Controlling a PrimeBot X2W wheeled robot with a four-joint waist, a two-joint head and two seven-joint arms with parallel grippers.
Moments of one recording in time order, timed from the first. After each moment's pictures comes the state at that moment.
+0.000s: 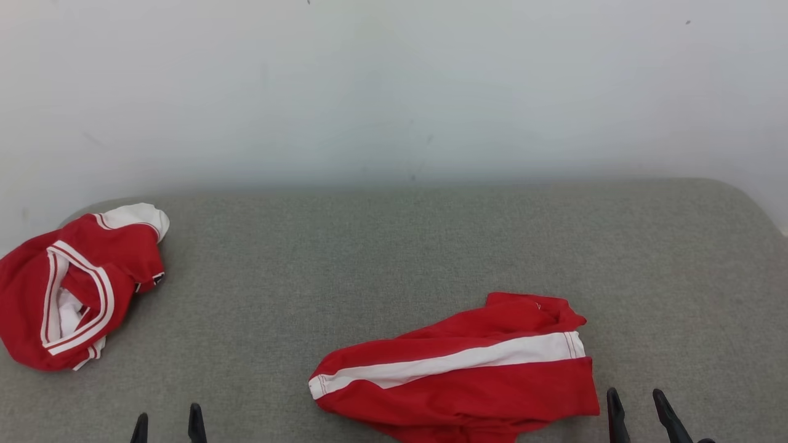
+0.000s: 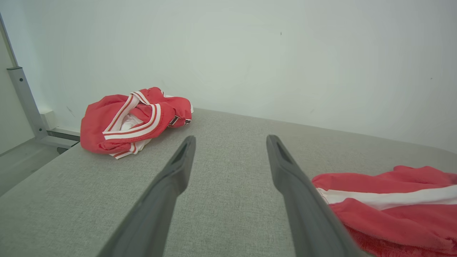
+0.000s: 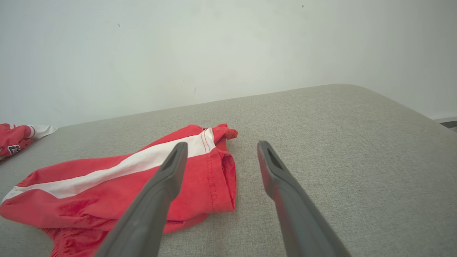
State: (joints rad) left arm 0.20 0.08 0.01 0.03 -0.27 -0.01 -0.26; right arm 0.15 -0.05 -0.03 0.18 0.20 0.13 -0.23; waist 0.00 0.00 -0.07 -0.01
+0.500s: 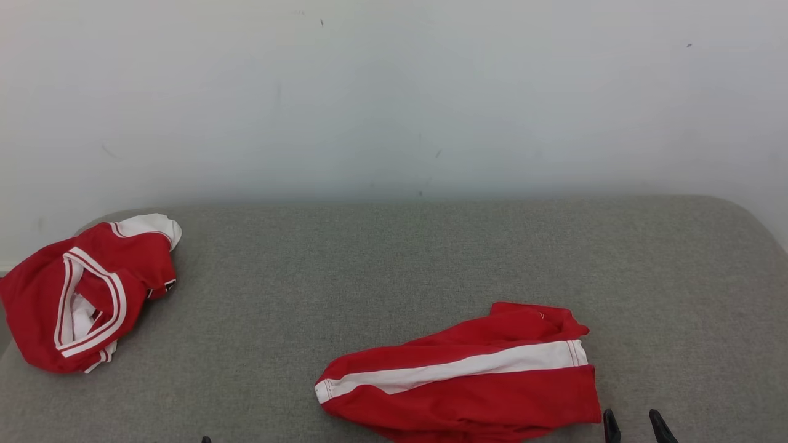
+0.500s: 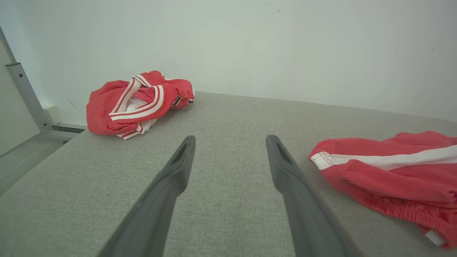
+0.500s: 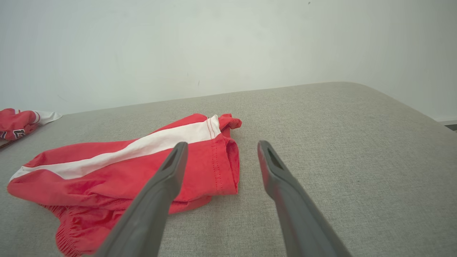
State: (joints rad) left arm 0.25 0.05 0.07 0.09 -0.16 -0.10 -0.26; right arm 0.20 -0.05 -0.02 0.19 0.17 0.13 -0.24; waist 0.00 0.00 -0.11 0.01
